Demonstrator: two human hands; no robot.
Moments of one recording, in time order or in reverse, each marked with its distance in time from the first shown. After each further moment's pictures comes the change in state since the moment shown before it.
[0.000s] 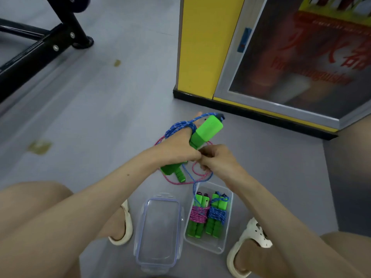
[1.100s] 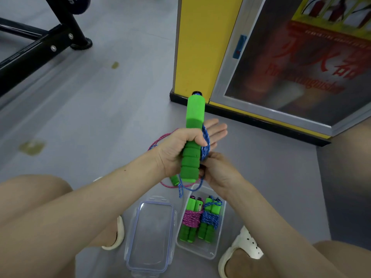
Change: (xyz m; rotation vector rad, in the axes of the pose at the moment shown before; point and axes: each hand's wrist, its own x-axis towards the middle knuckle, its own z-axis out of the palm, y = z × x) left_hand 0.001 0.023 0.023 -1.256 -0.300 0.077; right_hand -0.002 0.012 -0.002 0.531 0.055 0.170
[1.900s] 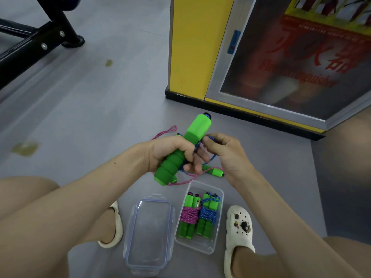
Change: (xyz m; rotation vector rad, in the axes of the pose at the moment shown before) left_hand -0.007 0.009 -0.027 0.488 -0.077 -0.387; right_hand -0.011 -0.031 -0.020 -0.215 0.105 -0.248
